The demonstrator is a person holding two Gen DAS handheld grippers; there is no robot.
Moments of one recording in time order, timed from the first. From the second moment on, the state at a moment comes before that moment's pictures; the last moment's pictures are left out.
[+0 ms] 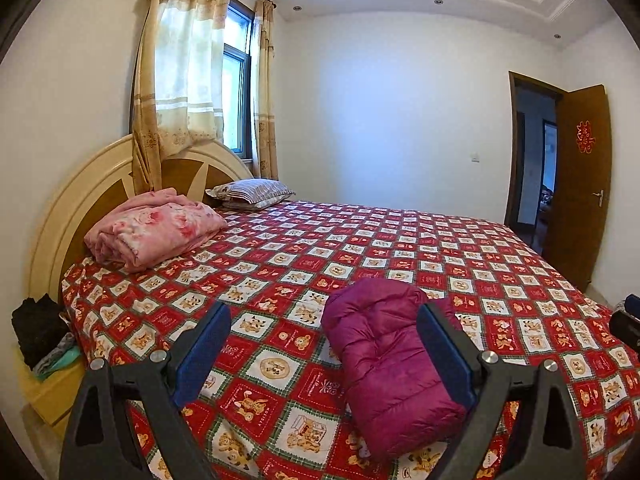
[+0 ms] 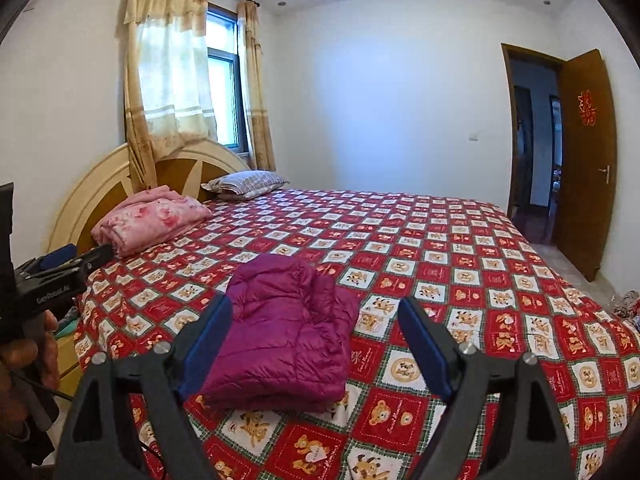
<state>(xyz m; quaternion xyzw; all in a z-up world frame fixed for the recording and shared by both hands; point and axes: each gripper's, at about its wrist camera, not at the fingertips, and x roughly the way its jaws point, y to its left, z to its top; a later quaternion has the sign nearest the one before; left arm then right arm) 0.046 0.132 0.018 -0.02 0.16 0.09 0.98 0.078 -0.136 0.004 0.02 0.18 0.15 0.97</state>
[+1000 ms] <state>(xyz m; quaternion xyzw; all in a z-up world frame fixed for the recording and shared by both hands) 0.047 0.130 0.010 -0.01 0.17 0.09 0.98 0.077 -0.141 0.002 0.02 0.19 0.14 0.97</state>
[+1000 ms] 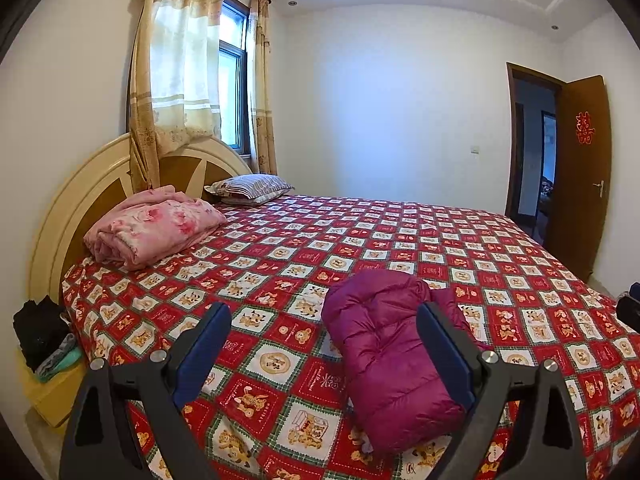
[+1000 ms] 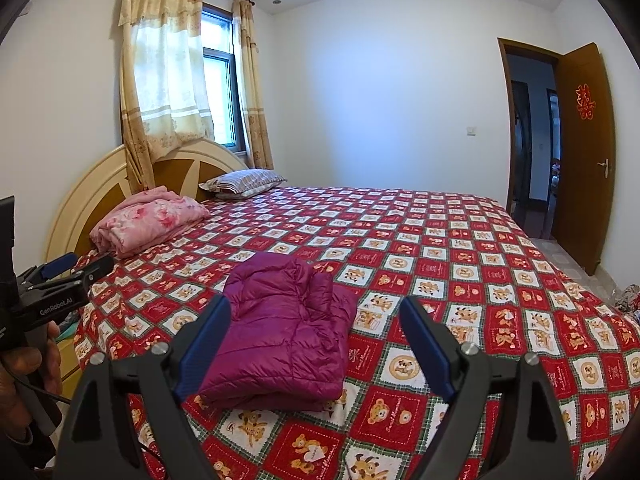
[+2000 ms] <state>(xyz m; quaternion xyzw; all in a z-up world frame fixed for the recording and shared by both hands) 0.050 0.136 0.001 -0.01 0.18 0.08 0.98 0.076 -0.134 -0.001 0.02 0.19 0.15 0.97</state>
